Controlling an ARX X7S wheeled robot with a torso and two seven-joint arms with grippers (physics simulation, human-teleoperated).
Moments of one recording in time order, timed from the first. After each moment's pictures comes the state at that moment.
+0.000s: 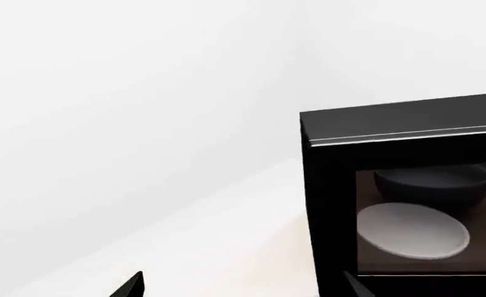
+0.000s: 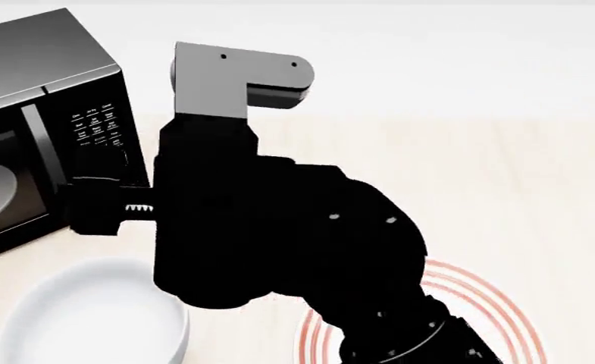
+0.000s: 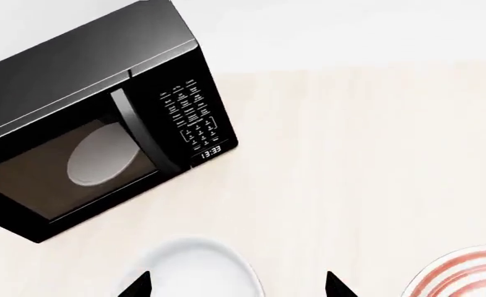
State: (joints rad) left arm 0.07 -0.24 -0.48 0.70 -0.13 -0.69 -0.39; right arm 1.20 0.01 -0.47 0.16 1.72 1.03 1.29
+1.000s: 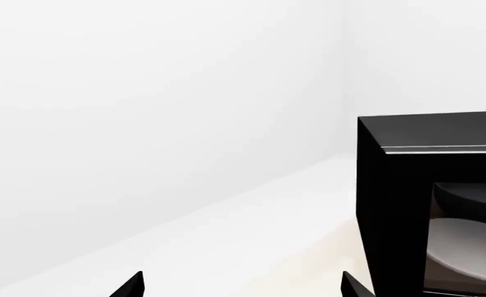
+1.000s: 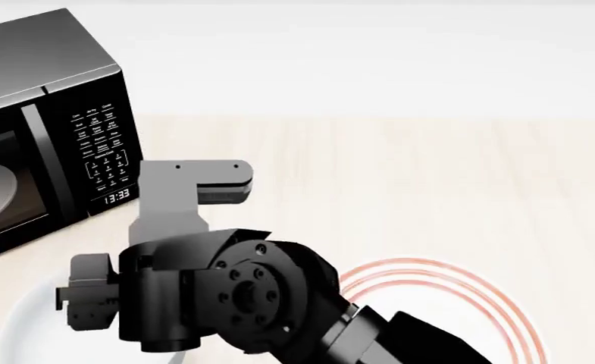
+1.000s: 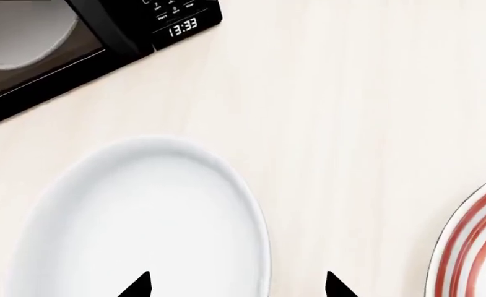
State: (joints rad) left arm 0.13 -0.22 -0.65 0.74 -0.20 -0.69 -0.41; right arm 1.26 0.01 -1.06 0.46 1.88 0.71 1.08
